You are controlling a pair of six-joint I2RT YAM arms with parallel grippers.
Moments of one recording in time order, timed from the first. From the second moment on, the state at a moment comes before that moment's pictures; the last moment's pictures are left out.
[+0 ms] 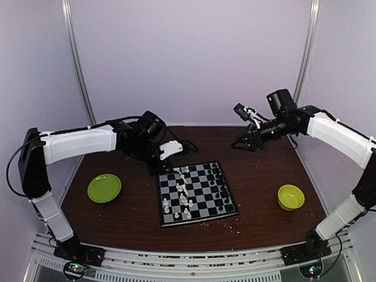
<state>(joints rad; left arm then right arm) -0.78 1.73 1.39 -0.67 0.18 0.54 0.41 1.48 1.34 -0.68 -0.69 -0.31</state>
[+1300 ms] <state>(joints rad) -0.82 1.64 1.31 -0.12 0.47 0.13 0.63 1.74 1.59 -0.55 -0.84 0.16</state>
